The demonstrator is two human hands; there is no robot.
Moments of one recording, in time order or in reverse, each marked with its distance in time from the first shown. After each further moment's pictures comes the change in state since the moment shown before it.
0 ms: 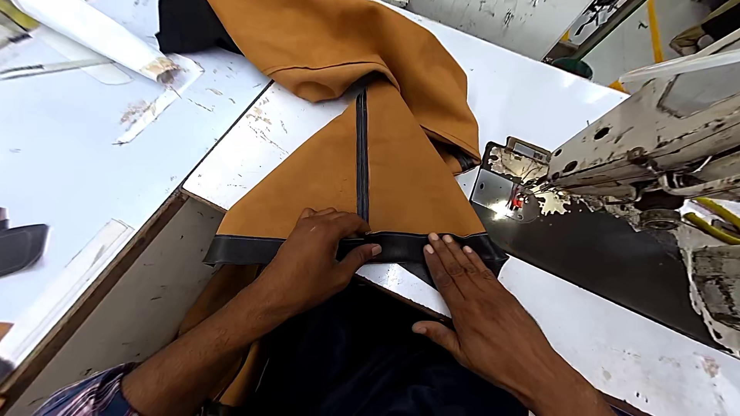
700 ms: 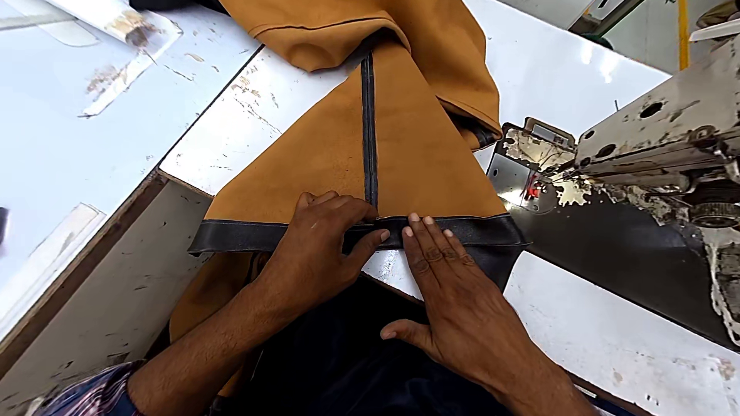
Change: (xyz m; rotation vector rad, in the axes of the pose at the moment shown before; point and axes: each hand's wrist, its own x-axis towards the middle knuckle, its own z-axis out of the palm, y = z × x) left_hand 0.003 0.005 0.015 0.026 0.123 0.023; right_hand 0.028 -0.023 0.005 0.025 -0.007 0.002
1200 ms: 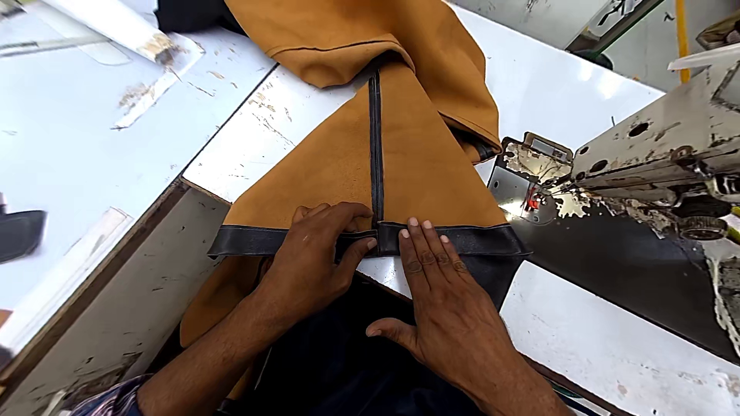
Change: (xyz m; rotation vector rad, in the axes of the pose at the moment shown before) left_hand -0.014 -0.008 -0.007 -0.003 0.041 -0.053; right_hand 0.012 -0.022 0.002 -0.070 0.050 0.053
